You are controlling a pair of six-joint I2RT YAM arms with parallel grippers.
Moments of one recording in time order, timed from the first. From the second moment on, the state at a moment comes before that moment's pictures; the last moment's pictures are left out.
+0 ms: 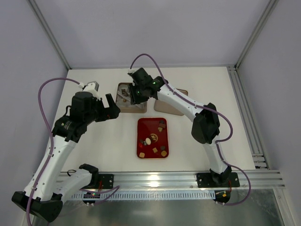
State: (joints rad) left arm -0.34 0.92 1.11 -0.78 0.00 -0.44; right arm 0.80 2.16 2.07 -0.77 -0.04 0.38
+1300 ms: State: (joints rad) left arm -0.34 0.94 1.11 -0.76 0.05 -0.48; right arm 0.79 1.28 1.26 -0.95 0.13 0.36
